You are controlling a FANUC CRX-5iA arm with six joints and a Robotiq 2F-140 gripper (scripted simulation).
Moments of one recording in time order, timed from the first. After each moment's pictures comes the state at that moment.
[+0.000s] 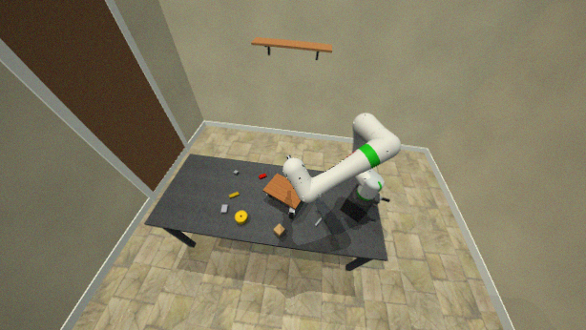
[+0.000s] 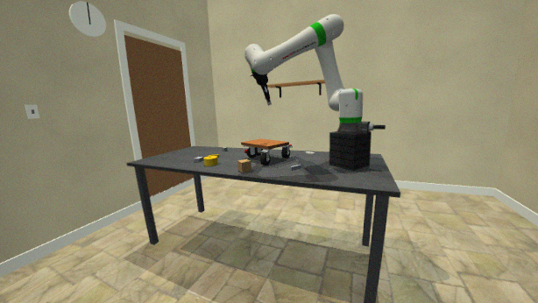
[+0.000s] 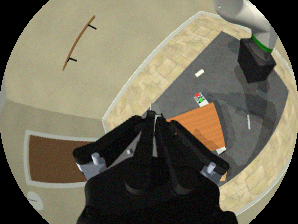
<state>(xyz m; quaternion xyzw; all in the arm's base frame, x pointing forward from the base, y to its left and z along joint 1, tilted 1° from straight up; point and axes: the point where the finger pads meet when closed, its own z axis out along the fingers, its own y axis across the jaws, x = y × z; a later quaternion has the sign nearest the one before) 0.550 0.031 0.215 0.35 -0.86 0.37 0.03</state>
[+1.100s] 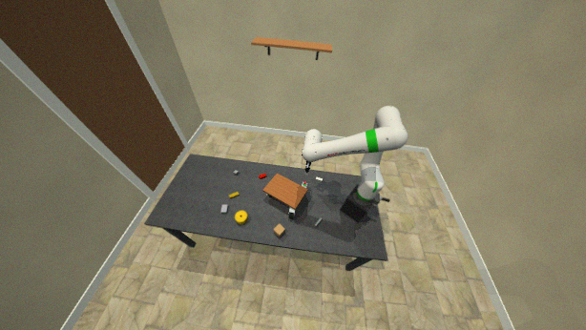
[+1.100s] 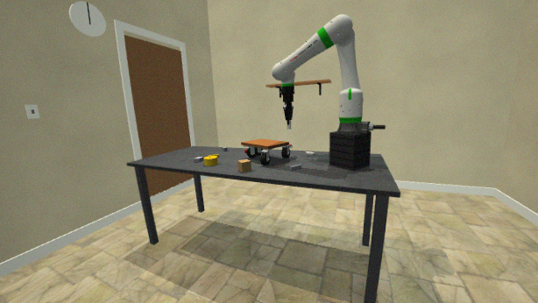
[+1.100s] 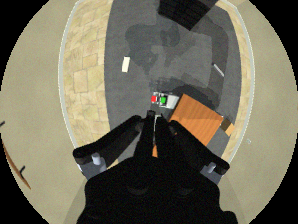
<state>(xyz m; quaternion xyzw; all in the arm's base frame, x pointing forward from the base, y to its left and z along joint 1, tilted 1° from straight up) 0.449 -0.070 0.035 0.02 -1.00 0.00 0.00</state>
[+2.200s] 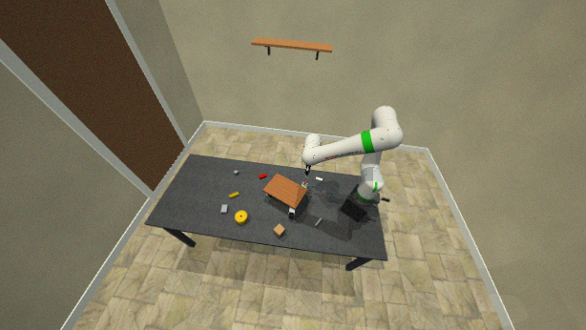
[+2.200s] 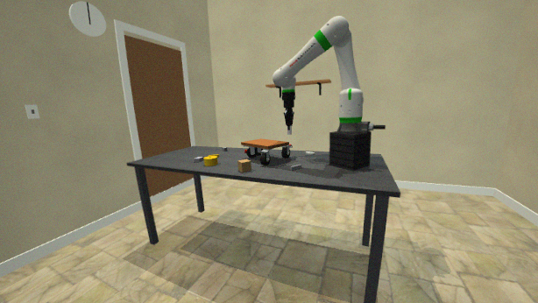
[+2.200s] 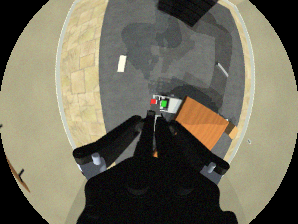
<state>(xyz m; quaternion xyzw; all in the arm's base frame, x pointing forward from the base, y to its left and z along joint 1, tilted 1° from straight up) 0.446 -0.070 -0.005 0.02 -1.00 -0.01 0.00</state>
